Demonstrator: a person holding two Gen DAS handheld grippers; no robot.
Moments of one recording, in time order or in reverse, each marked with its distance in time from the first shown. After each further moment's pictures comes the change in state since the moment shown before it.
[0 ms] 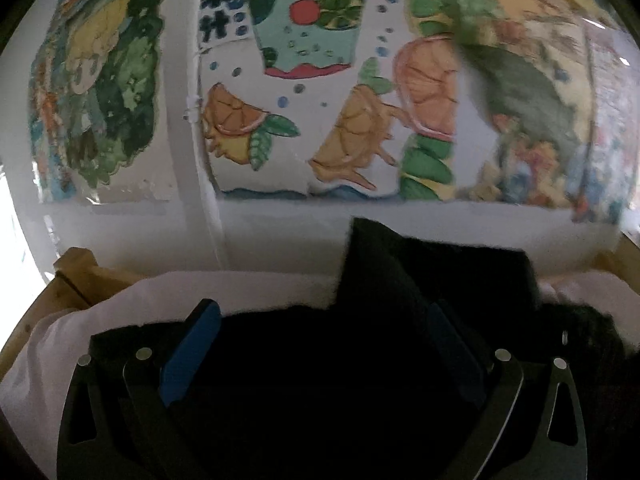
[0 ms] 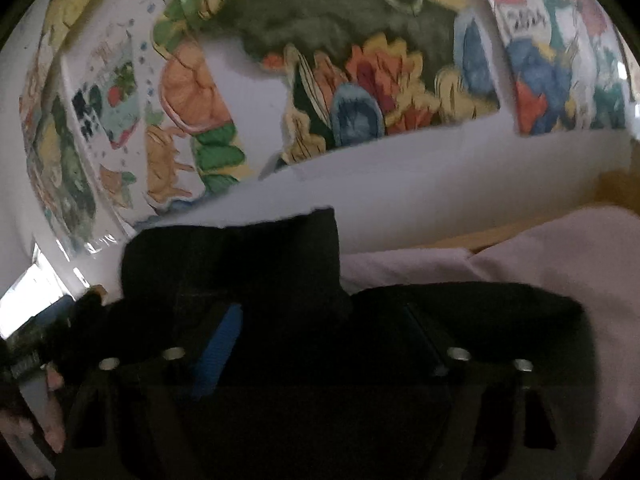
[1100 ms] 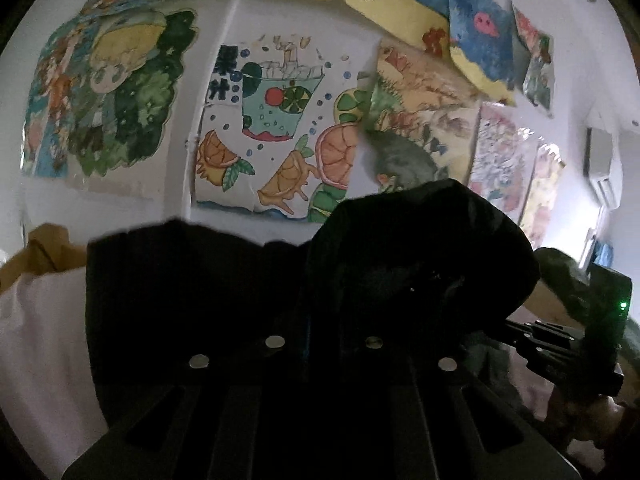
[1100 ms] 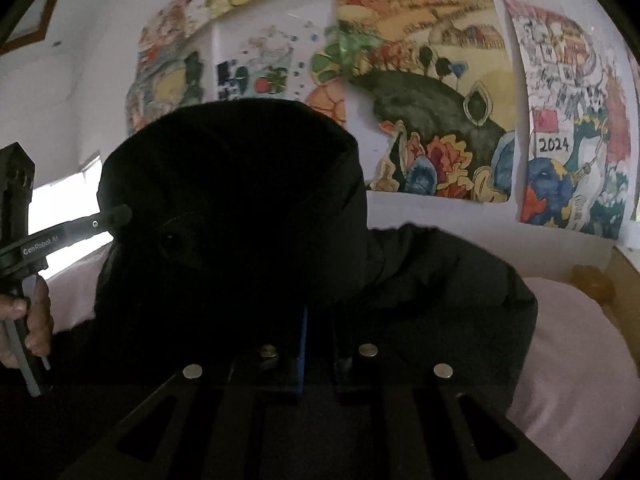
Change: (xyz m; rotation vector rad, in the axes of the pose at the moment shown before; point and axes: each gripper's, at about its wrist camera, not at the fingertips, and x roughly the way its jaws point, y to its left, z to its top) left arm -0.166 0.036 -0.049 -0.090 -0.134 -0.389; right arm -0.154 0.054 -0.050 -0.403 -0.081 0.085
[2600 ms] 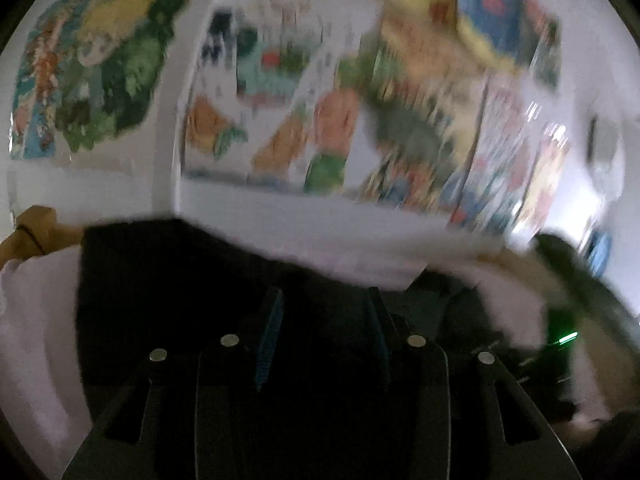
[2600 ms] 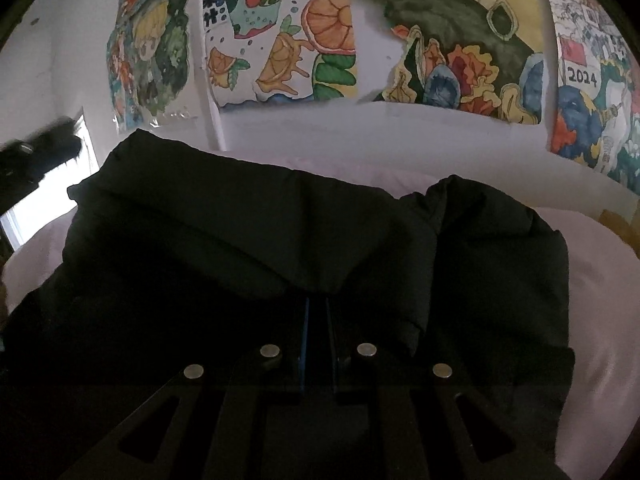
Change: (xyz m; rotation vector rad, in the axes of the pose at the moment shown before) left arm 0.046 0.011 -0.015 0.011 0.138 0.041; right arm 0.076 0.006 -0.033 0.059 0.204 0.009
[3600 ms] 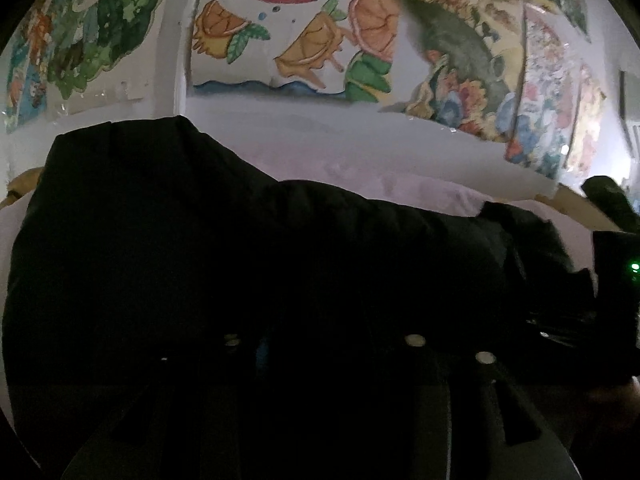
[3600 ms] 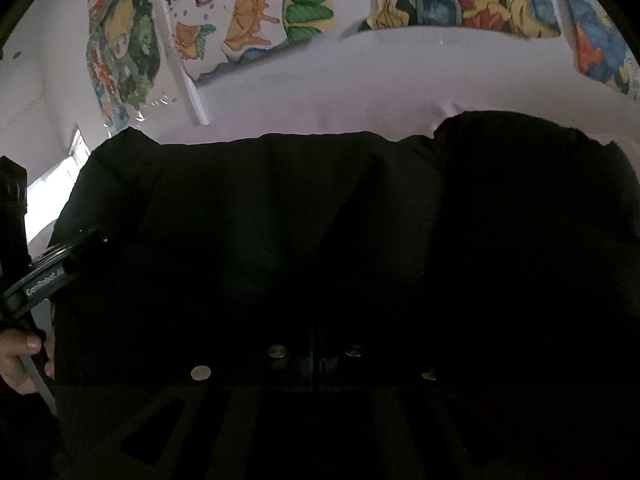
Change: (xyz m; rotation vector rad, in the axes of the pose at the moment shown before) left arm 0.068 0.032 -0.064 0.032 0.066 0.057; right arm 0.067 -0.027 -0.021 0.105 0.052 0.113
